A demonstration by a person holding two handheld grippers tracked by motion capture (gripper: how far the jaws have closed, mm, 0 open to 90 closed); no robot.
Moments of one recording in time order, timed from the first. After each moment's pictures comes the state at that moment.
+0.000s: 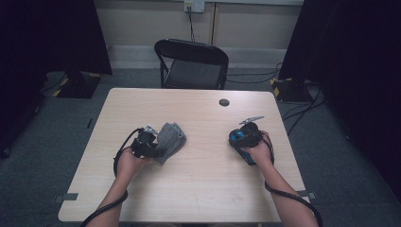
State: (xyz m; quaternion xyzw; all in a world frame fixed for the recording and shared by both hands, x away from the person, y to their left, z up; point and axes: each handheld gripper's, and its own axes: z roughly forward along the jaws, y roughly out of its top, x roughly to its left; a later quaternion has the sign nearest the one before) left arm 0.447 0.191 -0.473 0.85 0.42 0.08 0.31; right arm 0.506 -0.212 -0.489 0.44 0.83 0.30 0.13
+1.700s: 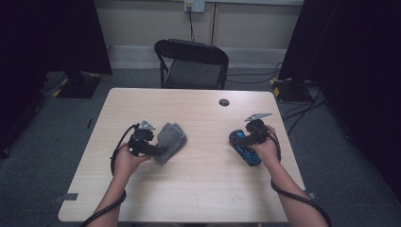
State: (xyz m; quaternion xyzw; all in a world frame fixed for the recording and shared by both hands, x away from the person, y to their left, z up) left arm 0.438 0.192 -0.446 0.83 0.41 0.13 0.35; right arm 0.497 -0.224 -0.459 0.41 0.84 0.34 0.14
